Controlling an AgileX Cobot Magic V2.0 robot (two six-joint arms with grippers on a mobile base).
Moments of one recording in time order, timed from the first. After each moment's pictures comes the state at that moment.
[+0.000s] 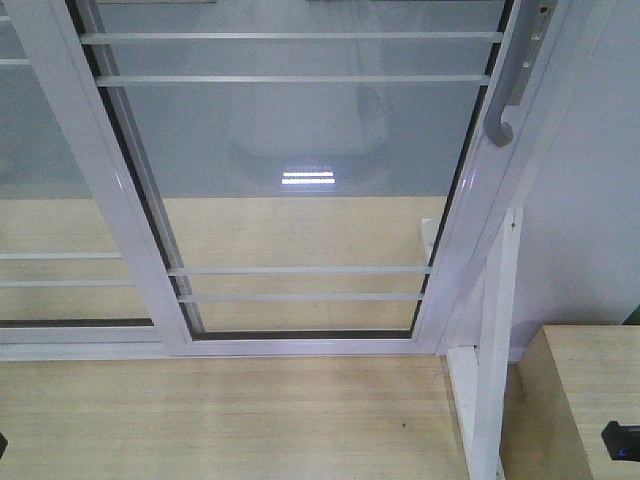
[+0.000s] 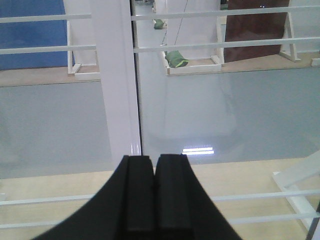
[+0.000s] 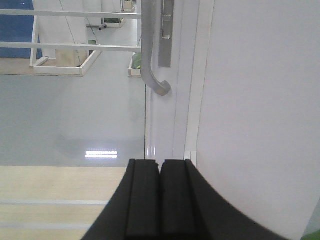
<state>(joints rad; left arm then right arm) -0.02 -0.01 0.03 -0.13 0.21 0.15 -0.02 -0.01 0.03 0.06 0.24 -0.08</state>
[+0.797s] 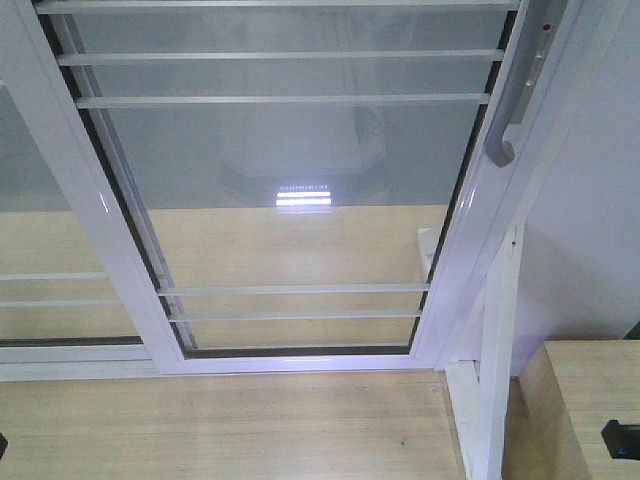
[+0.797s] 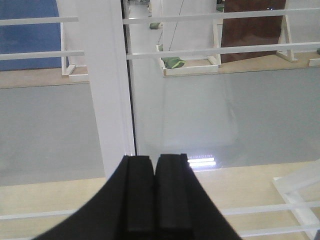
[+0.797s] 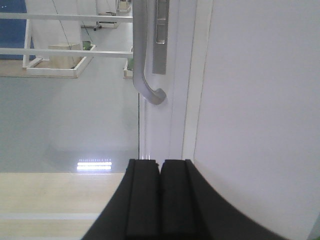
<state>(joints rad) -0.03 -0.01 0.03 -0.13 0.21 0.15 -0.02 0.00 0.03 0.06 0.23 -0.08</state>
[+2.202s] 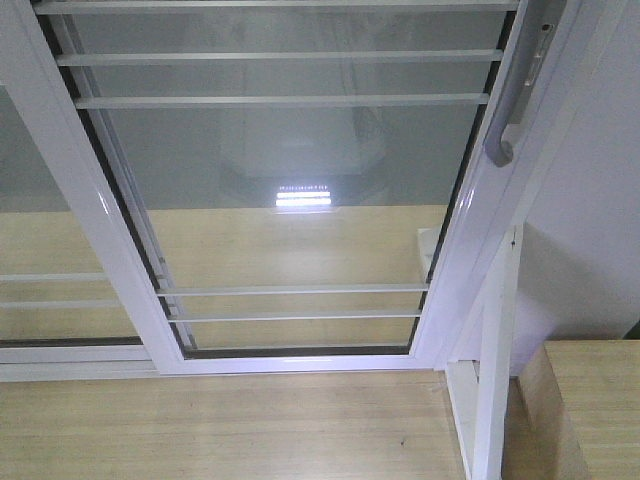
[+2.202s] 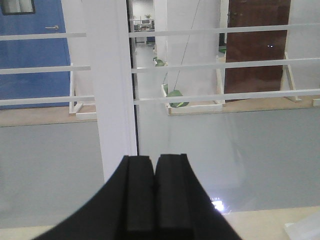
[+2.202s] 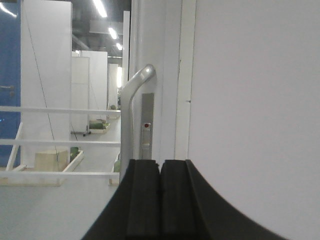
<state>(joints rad) -0.03 -0.01 0.03 -0.13 0.05 0.15 -0.02 0.00 0.03 0.07 -0.20 -0.10</state>
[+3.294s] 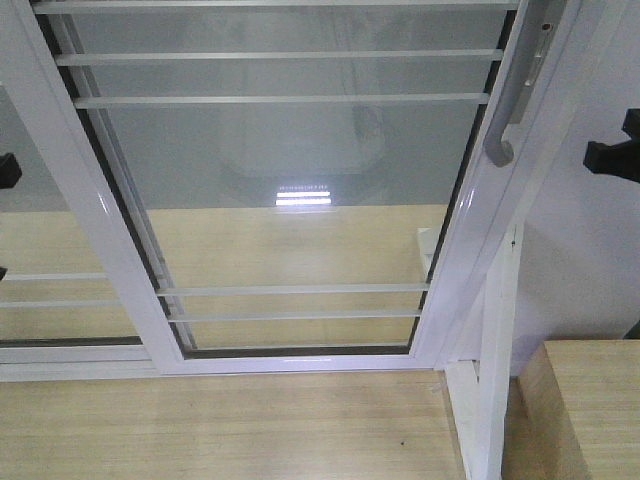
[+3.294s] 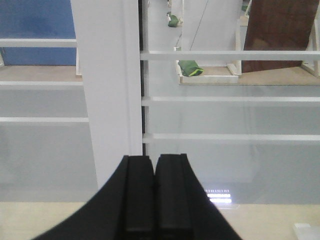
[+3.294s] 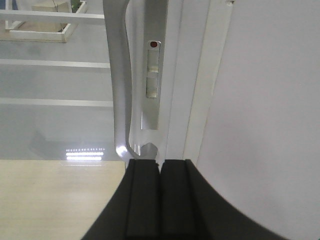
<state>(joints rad) -0.03 1.08 -0.54 -0.18 -0.31 0.15 -0.02 1.15 -0.70 0.09 -0.02 -0.14</state>
